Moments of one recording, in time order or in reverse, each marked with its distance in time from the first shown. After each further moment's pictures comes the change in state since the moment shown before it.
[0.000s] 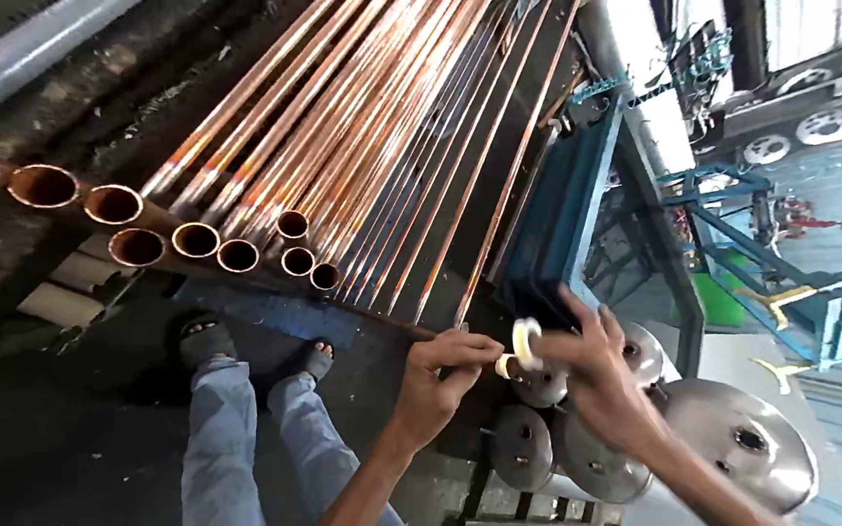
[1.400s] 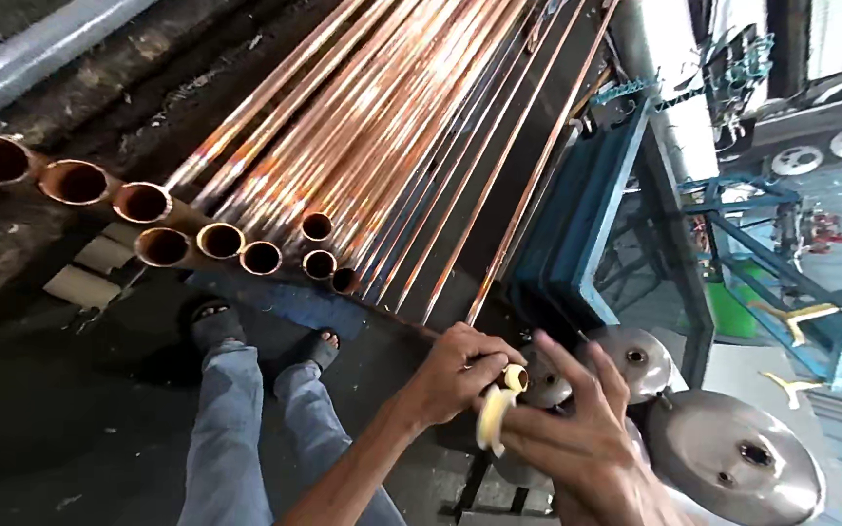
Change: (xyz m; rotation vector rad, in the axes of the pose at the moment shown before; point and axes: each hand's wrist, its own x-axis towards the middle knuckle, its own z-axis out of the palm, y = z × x) left_hand 0.023 -0.004 -0.013 0.140 -0.256 -0.123; right_hand -0.003 -0.082 -0.011 0.030 -0.117 -0.273
